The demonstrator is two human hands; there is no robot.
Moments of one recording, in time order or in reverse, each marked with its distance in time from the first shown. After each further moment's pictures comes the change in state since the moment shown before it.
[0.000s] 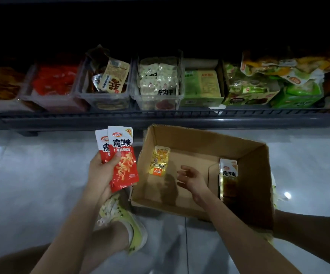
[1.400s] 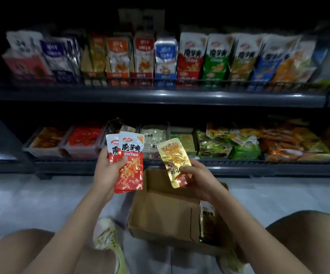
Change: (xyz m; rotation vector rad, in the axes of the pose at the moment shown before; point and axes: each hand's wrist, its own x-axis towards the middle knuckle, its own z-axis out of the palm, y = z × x) left_hand -0.140 0.120 0.011 -0.068 -0.113 0.434; right_hand -0.202 -0.162 -0.009 -0.091 -0.256 -0.412
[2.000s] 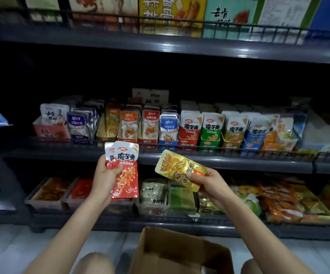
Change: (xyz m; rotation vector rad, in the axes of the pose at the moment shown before) left_hand 0.059 0.131 0.018 -0.107 0.019 0.173; right_hand 0.003 -0.165 0.014 -0.127 0.032 -0.261
